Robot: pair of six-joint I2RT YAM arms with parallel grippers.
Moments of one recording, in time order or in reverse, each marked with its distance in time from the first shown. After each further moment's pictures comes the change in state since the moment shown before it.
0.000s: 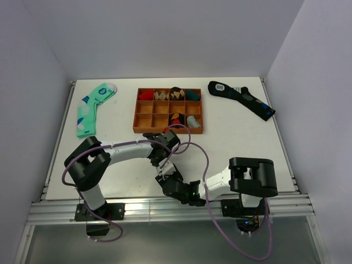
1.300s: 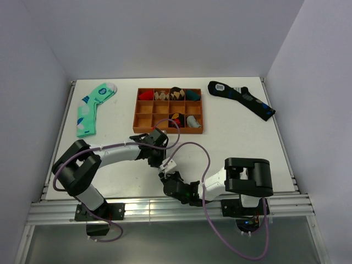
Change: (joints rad) left arm 0.102 -0.095 -0.166 0.229 0.193 -0.129; right arm -0.012 0.052 -0.019 0.087 0.034 0.074
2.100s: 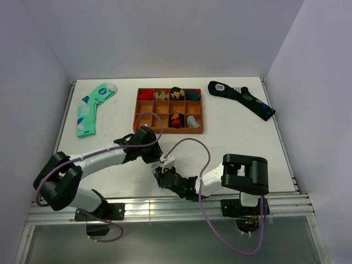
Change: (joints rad) left arm 0.098 -0.209 -0.149 0.133 -0.039 -0.280; right arm -0.069 0.023 0.040 0.037 -0.180 0.151
